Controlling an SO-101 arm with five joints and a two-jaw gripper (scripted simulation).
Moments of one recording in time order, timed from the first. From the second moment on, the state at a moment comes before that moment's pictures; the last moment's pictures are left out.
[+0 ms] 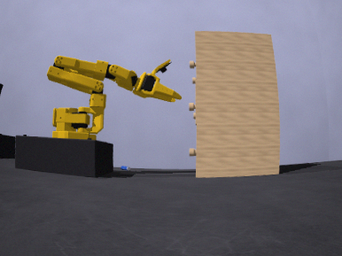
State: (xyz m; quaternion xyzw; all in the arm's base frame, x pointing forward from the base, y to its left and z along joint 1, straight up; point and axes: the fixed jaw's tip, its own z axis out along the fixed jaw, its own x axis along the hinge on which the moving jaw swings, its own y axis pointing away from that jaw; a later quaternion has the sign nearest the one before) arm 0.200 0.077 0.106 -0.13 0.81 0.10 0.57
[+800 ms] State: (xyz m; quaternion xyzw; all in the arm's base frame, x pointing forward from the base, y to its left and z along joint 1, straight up) arm 0.222 0.074 0.093 -0.12 0.82 0.08 0.56
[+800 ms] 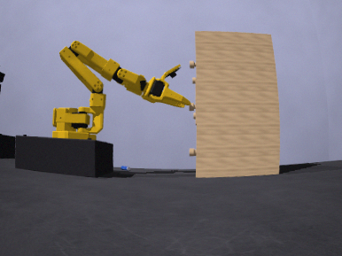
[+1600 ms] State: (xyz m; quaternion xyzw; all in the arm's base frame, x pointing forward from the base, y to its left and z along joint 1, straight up) arm 0.233 0.074 0.086 -0.11 0.82 0.08 0.56
